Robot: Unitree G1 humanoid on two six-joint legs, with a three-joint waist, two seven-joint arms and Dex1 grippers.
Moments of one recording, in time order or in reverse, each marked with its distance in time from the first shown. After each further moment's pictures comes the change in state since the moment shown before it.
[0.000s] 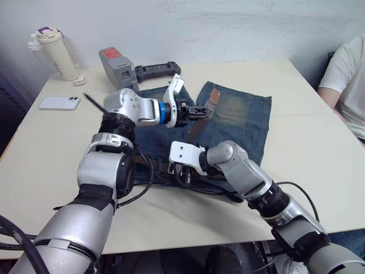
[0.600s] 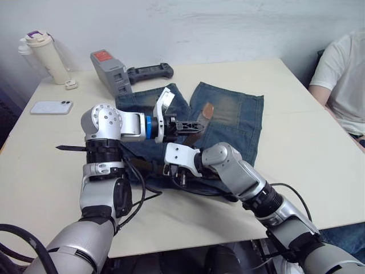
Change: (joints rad) left arm 0.189 -0.050 0.151 -0.448 -0.096 0.326 0.166; right arm 0.001 0.048 0.000 0.054 0.008 -0.040 -0.008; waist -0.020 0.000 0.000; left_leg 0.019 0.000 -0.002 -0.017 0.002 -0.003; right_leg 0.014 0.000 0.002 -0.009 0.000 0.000
